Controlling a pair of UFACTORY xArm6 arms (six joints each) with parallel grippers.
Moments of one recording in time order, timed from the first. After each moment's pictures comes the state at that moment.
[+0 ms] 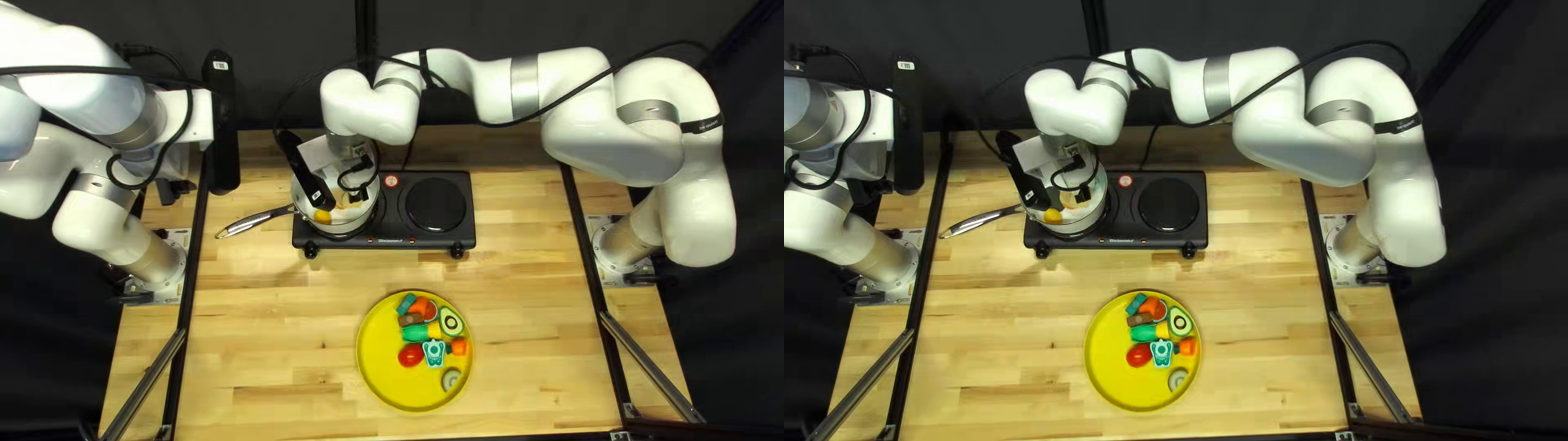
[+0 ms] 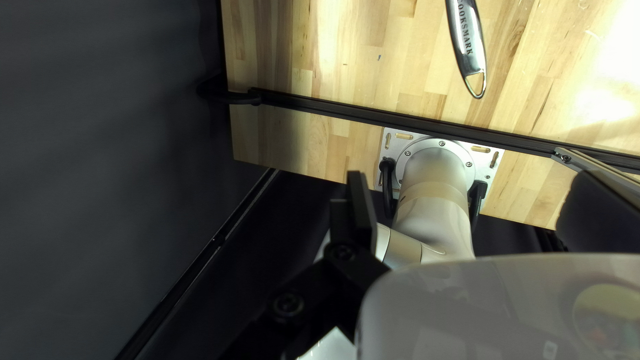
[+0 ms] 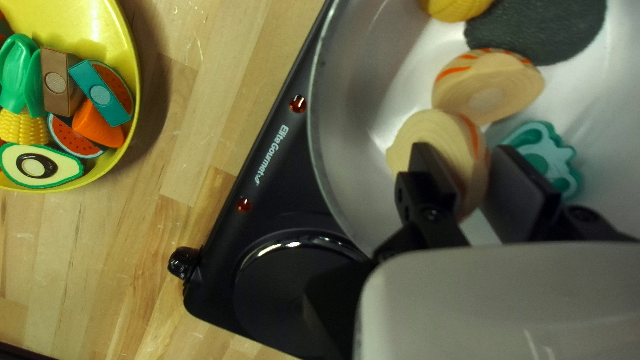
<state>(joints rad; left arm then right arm) -0.25 -0.73 -1.08 0.28 1.94 -0.24 -0.15 0.59 -1.80 0.06 1.20 -0.67</state>
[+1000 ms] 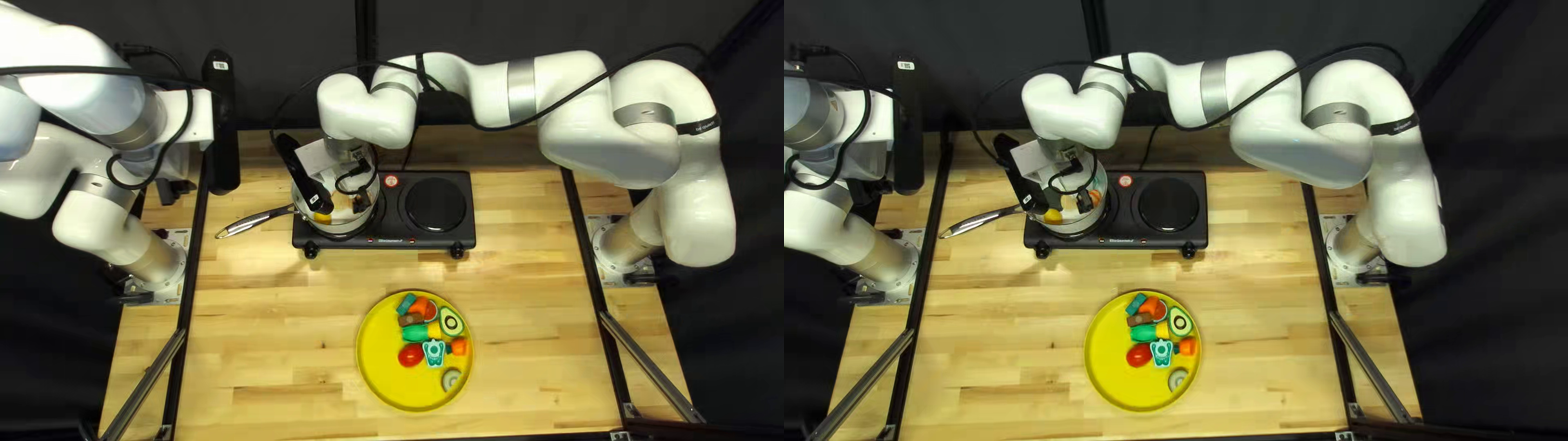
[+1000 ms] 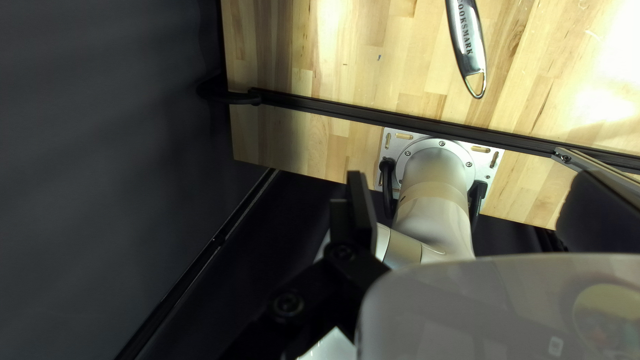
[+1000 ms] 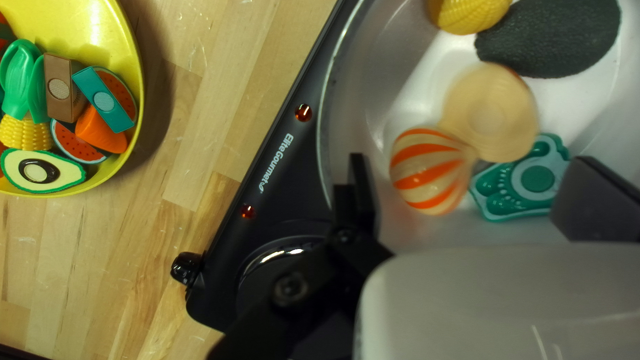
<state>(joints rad) -0.25 -0.73 -1.08 0.28 1.94 -0.24 -0.15 0.58 -1.80 0.05 1.21 -0.66</state>
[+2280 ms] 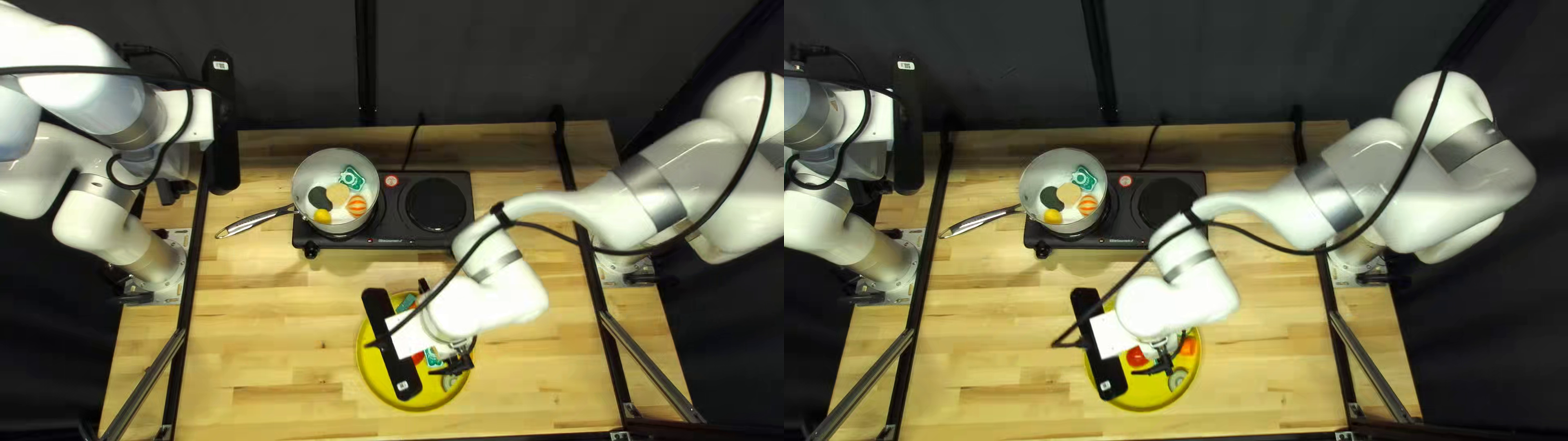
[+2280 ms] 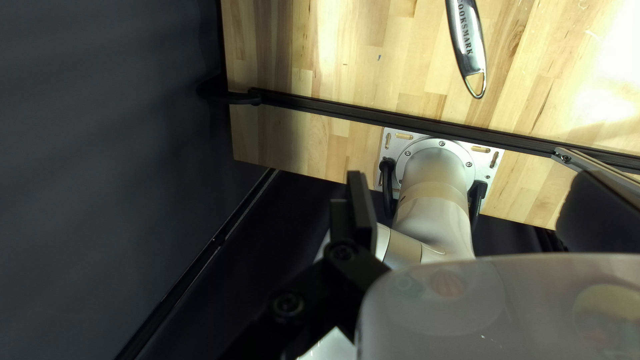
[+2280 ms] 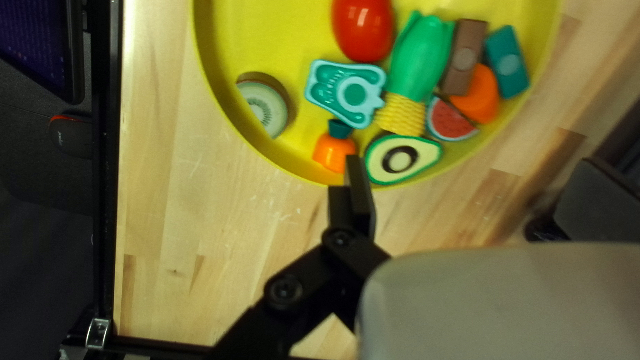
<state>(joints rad) -0.25 -0.73 -1.08 0.28 1.94 -0.24 0.46 0.28 -1.15 -0.05 0.89 0.08</state>
